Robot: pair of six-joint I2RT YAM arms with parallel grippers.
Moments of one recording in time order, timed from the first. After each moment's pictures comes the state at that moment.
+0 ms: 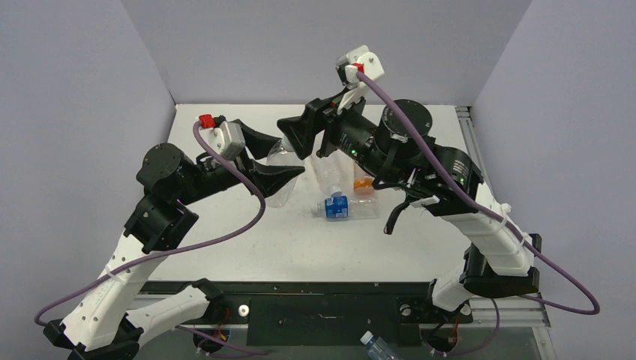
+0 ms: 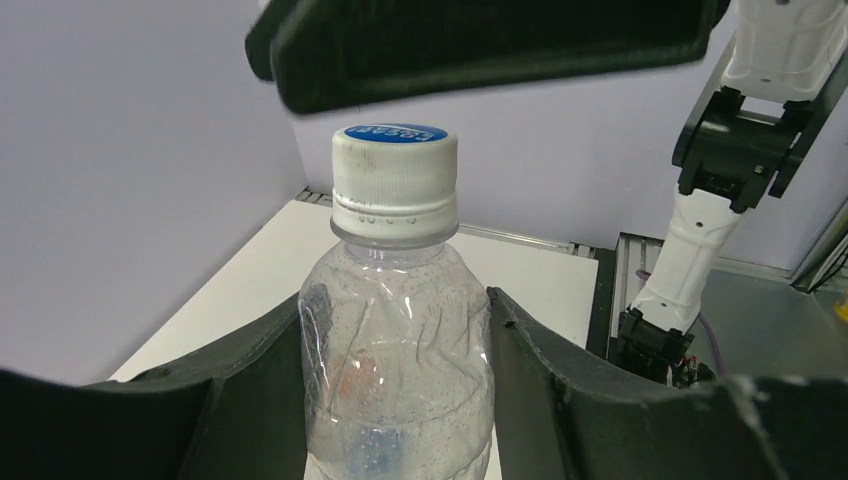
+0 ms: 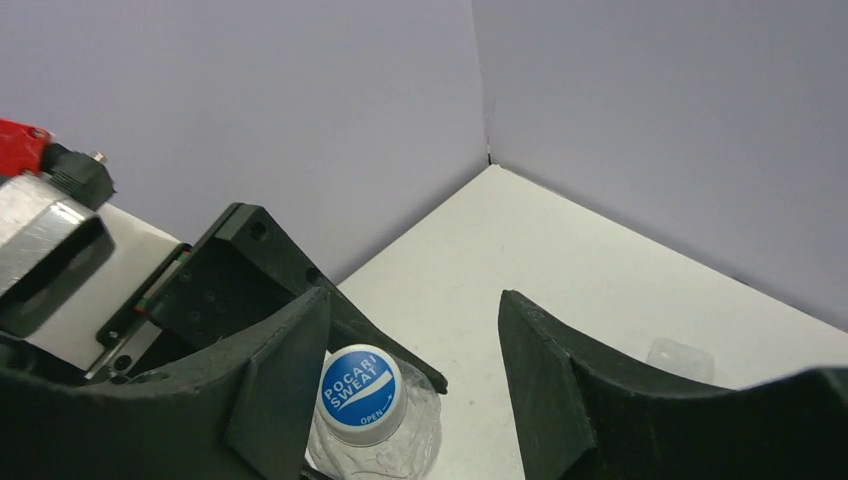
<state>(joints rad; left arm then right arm) -0.65 0.93 1.34 -0.18 0.56 -0.08 1.19 1.53 2.29 -0.68 0.35 0.17</state>
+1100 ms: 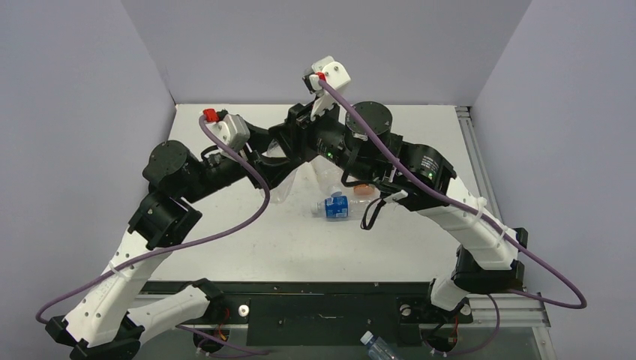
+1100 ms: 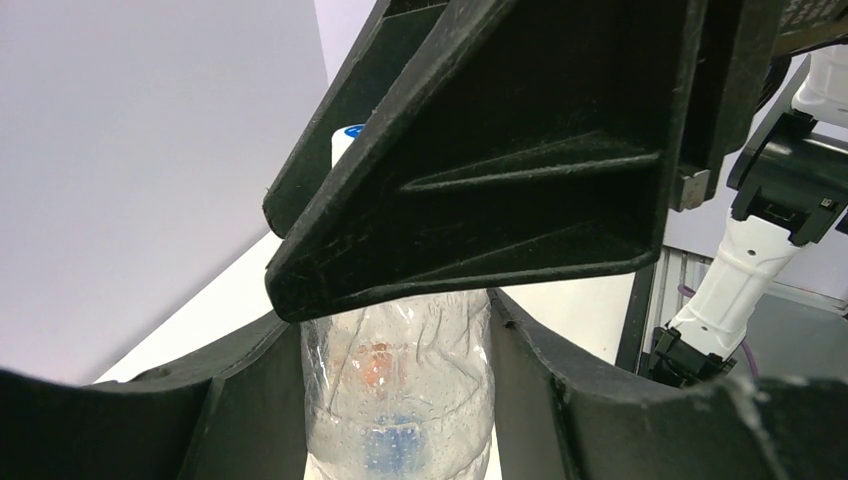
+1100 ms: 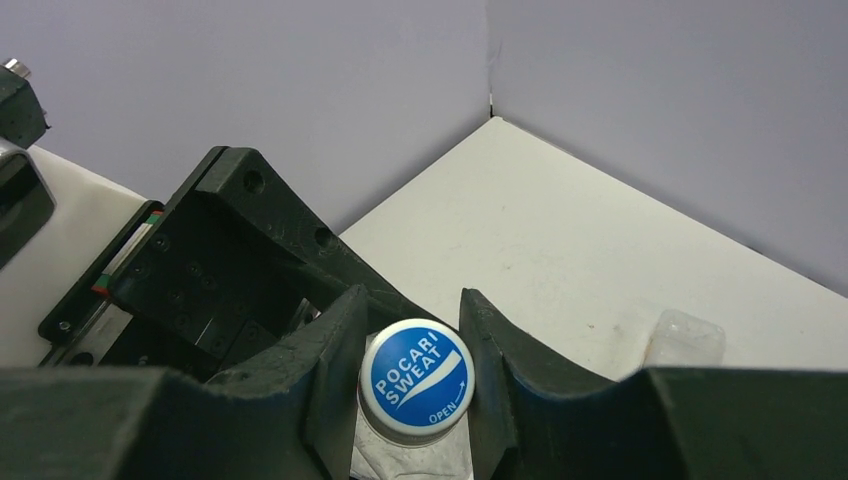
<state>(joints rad) -0.65 0.95 1.33 -0.19 0.44 -0.08 1.18 1.61 2.26 -0.70 0.32 0.18</state>
